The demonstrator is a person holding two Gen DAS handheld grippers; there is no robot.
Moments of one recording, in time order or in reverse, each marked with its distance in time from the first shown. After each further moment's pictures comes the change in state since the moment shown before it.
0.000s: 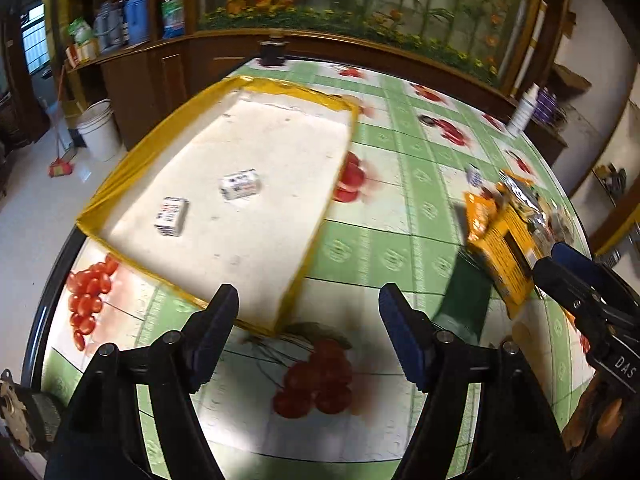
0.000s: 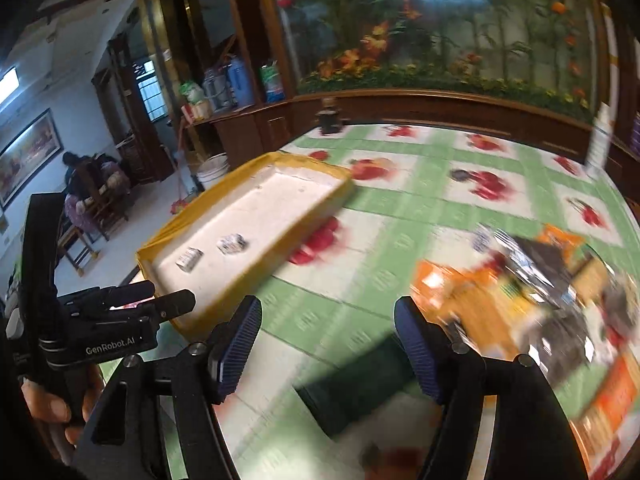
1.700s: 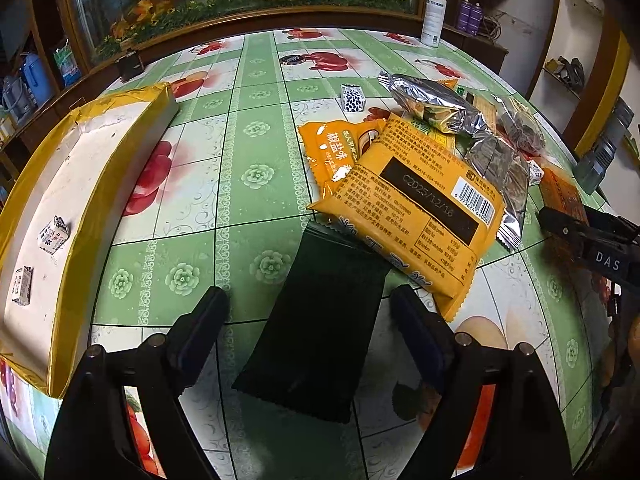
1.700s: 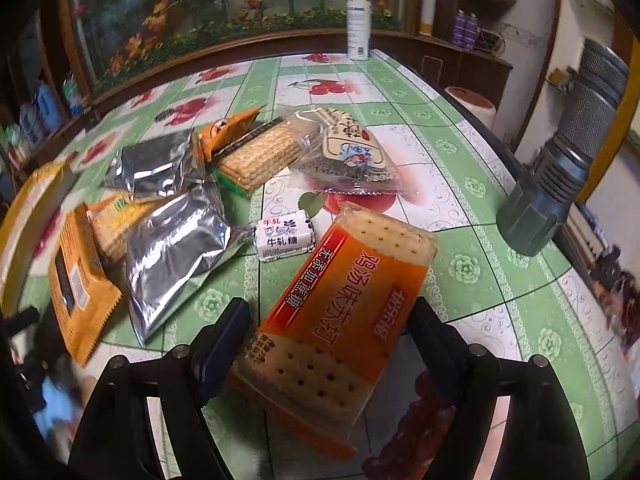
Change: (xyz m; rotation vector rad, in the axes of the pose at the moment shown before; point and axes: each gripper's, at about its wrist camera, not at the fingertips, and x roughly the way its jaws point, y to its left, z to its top) left arm 0.066 -0.127 -0.009 0.299 0.074 -0.075; right arm -0.018 -0.187 -0.066 0.290 0.161 -0.513
